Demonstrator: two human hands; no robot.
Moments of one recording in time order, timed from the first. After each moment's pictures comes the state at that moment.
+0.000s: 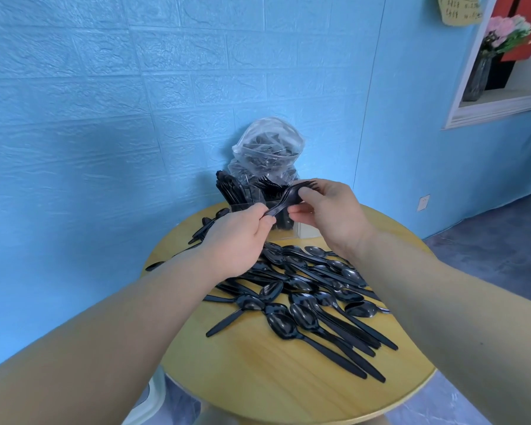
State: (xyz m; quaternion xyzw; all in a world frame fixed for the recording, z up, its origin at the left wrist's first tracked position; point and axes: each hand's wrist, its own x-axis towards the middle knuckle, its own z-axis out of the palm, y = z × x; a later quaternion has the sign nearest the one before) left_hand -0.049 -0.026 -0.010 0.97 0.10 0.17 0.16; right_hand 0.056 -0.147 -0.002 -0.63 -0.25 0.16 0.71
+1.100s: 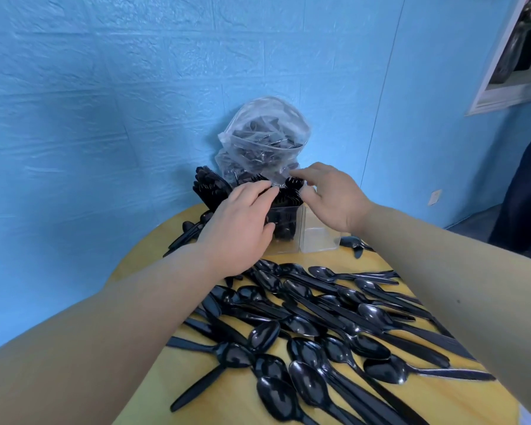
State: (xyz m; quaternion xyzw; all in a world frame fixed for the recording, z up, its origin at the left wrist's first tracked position) left_hand 0.048 0.033 -0.050 0.98 0.05 0.22 0.02; right_hand 0.185 -0.099 -0.025 -0.84 -0.48 -0.08 0.25
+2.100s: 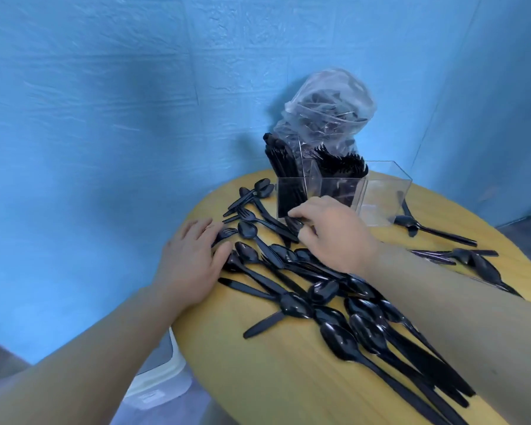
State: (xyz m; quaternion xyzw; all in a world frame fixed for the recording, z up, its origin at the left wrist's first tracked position) left_hand -0.098 0.096 -0.124 0.94 0.31 0.14 0.10; right_hand 0.076 -0.072 -0.077 -0.79 -0.57 -0.07 0.21
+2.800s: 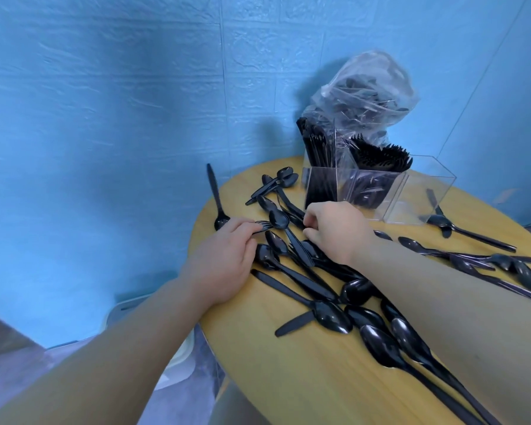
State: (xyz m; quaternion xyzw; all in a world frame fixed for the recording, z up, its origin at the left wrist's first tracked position) left_hand -0.101 0.098 -0.132 0.95 0.20 0.17 0.19; right_hand 0.068 -0.021 -0.099 -0.87 -0.49 -0.03 0.11
